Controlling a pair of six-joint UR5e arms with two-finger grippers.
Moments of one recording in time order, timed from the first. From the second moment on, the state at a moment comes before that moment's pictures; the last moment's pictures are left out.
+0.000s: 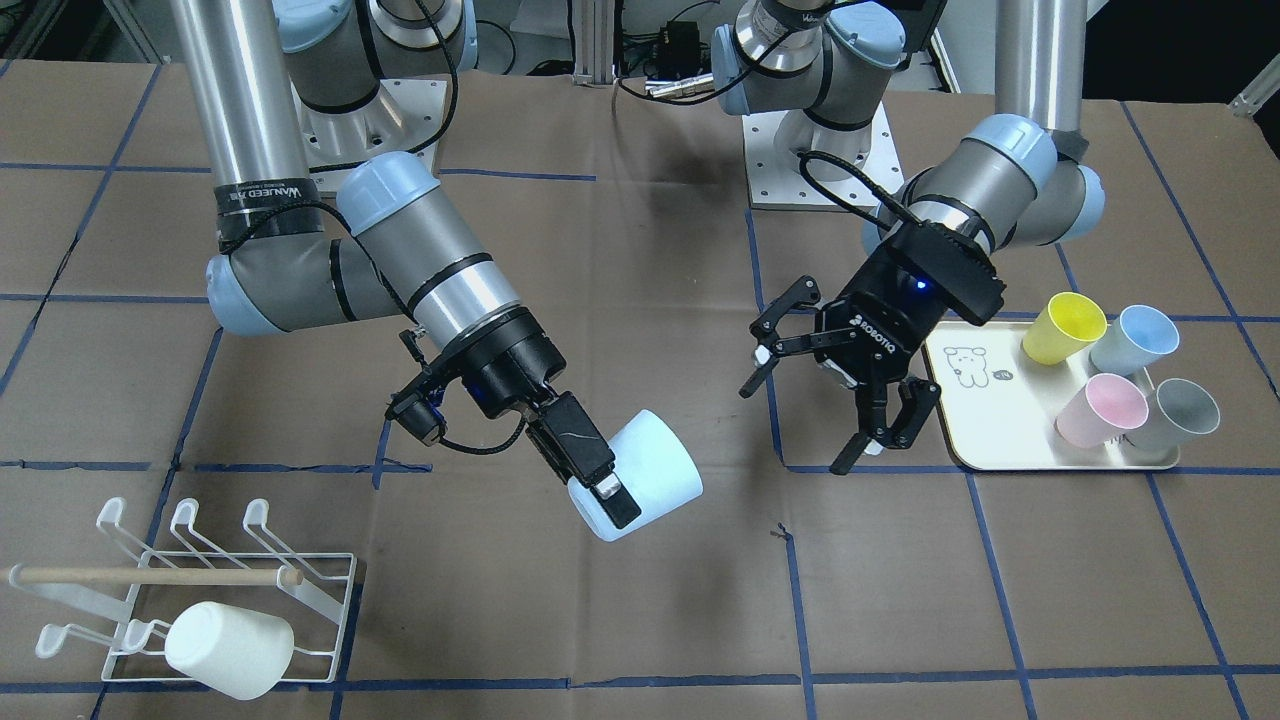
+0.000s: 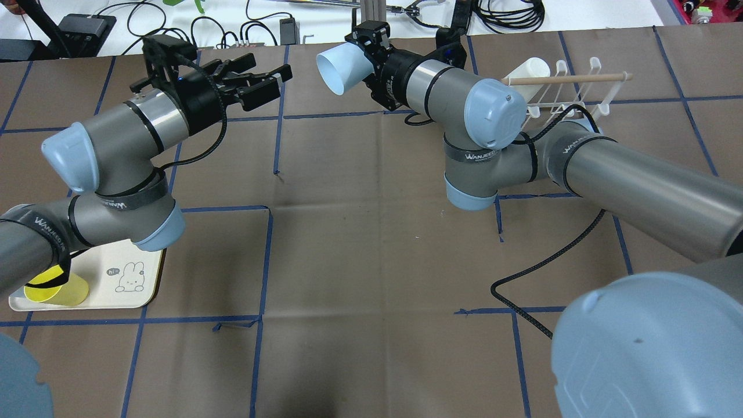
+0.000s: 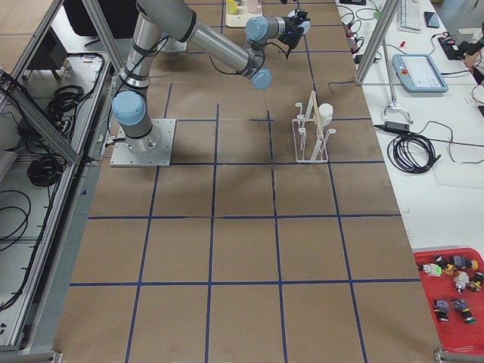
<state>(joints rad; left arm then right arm) -1.35 -1.85 -2.08 0.34 0.69 0.06 1.77 -1.06 1.77 -3.48 -1.12 1.47</state>
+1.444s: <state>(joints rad) -1.55 -1.67 -1.57 -1.30 1.53 -0.07 1.35 -1.07 1.75 -3.52 -1.12 0.07</state>
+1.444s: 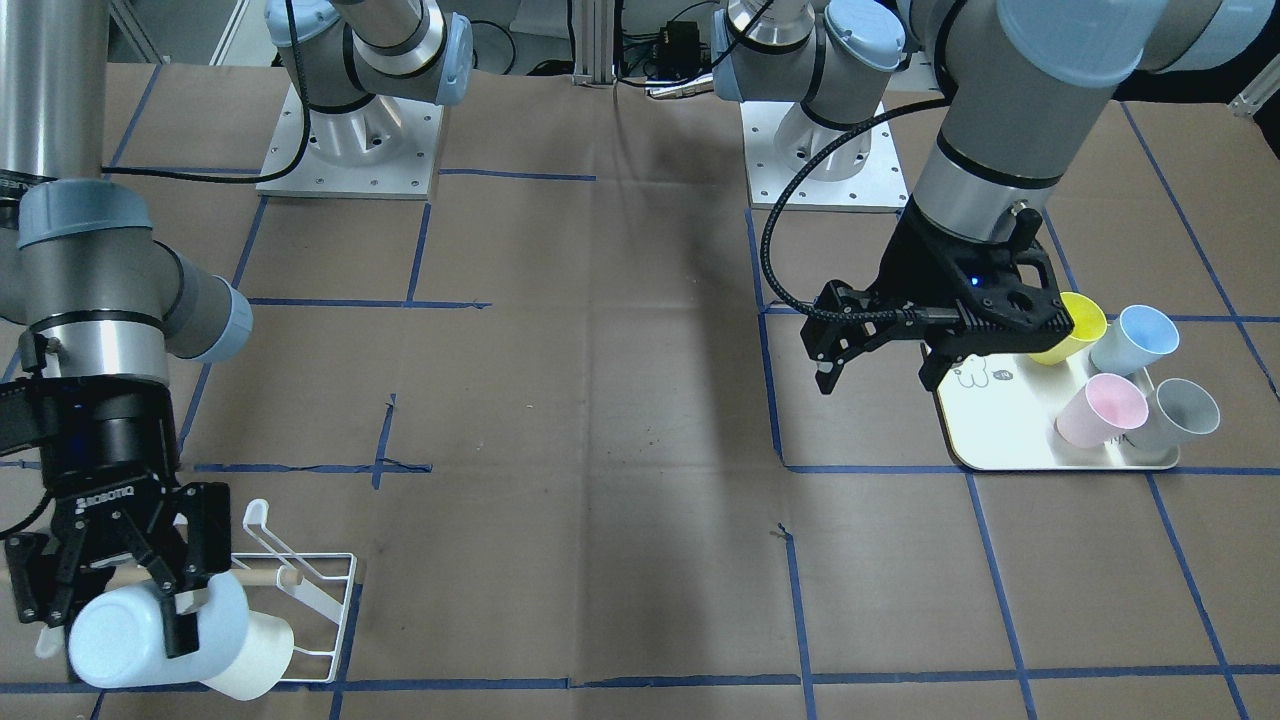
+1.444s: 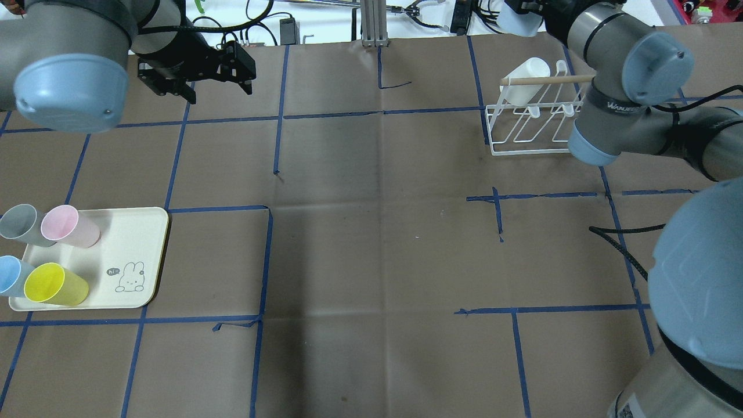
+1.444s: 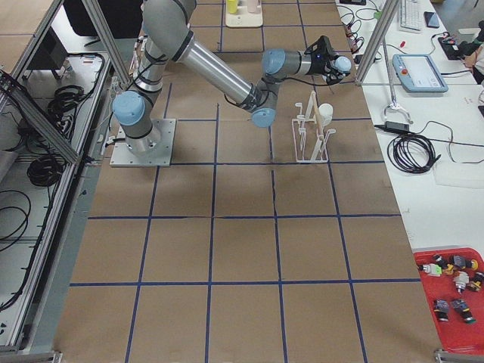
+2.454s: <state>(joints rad) -1.55 -1.61 -1.59 -1.45 1.61 -0.07 1.15 -0.96 1.75 -3.71 -0.99 -0.19</state>
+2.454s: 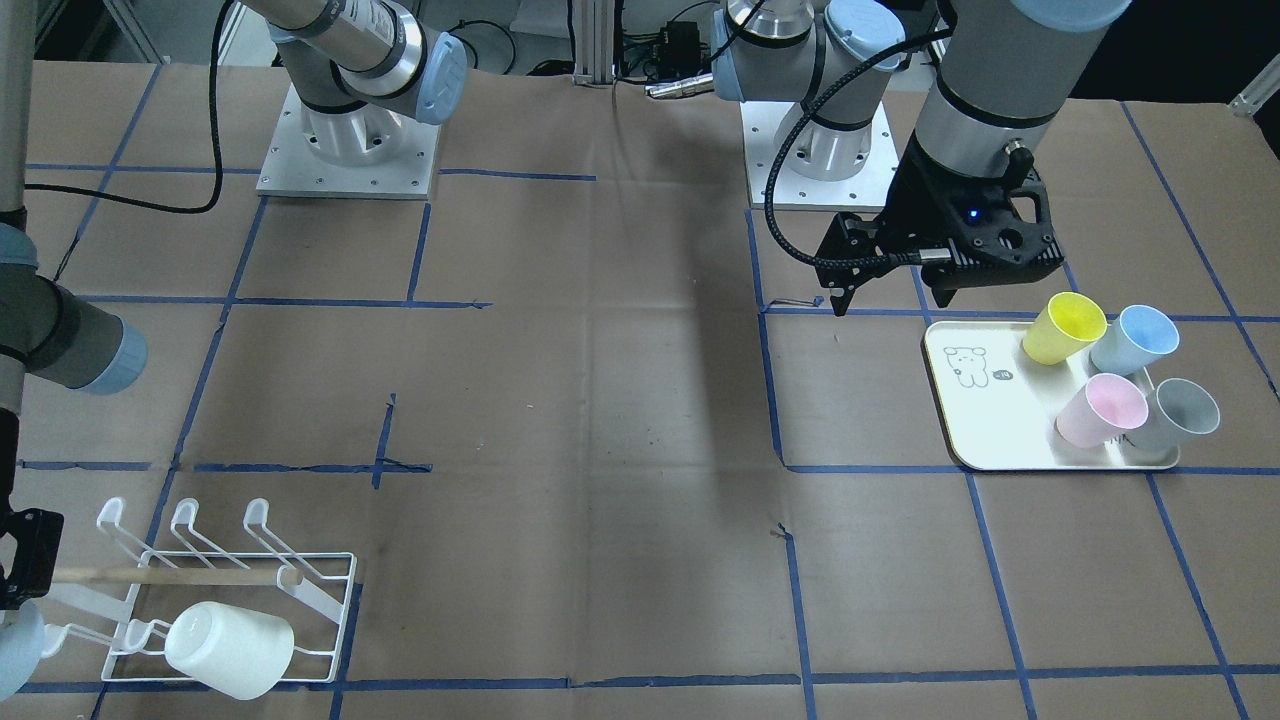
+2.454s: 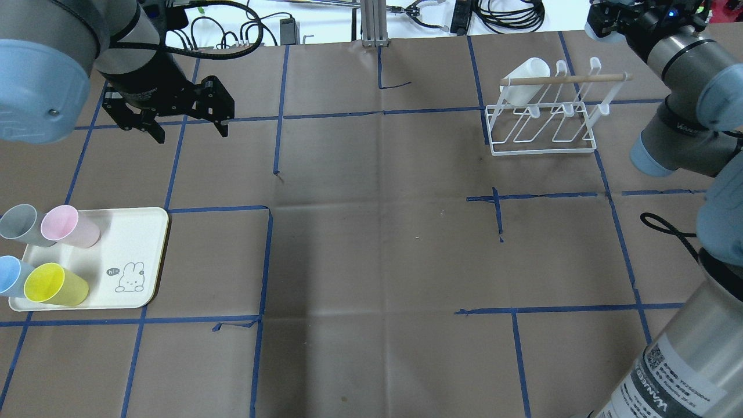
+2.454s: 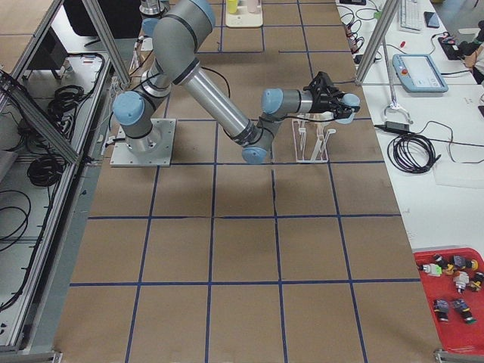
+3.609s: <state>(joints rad) -1.55 -1.61 -1.59 -1.43 1.58 -0.07 1.14 -0.90 1.79 -3.77 -0.99 -0.18</state>
